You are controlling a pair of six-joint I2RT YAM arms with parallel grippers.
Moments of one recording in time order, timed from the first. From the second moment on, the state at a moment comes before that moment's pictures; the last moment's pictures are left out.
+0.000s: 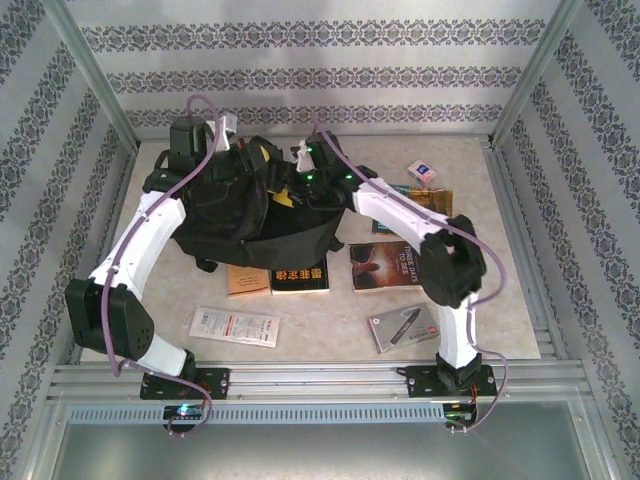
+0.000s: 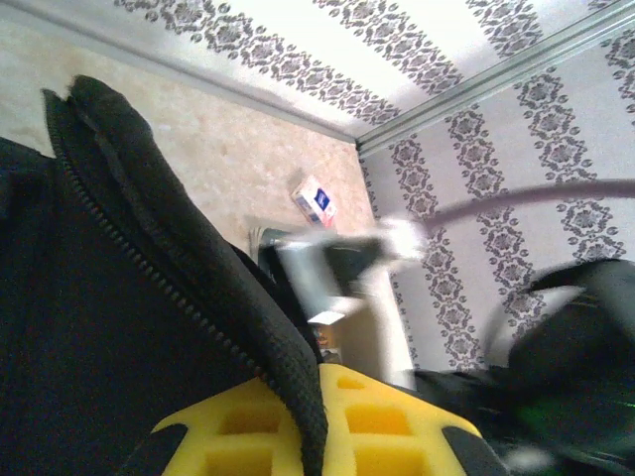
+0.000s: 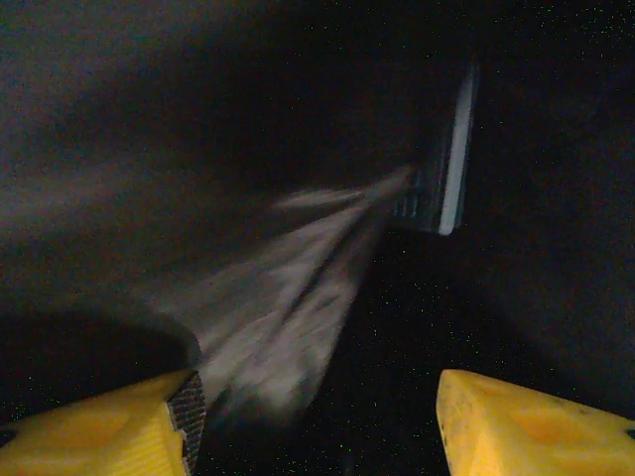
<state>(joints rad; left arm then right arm) -0.15 1.51 1.39 -0.36 0.62 -0.68 0.62 1.95 1.68 -0.31 -0.64 0.93</state>
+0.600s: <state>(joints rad) -0.15 1.51 1.14 -0.09 0.66 -0.79 0.39 1.40 1.17 -0.86 -0.05 0.73</state>
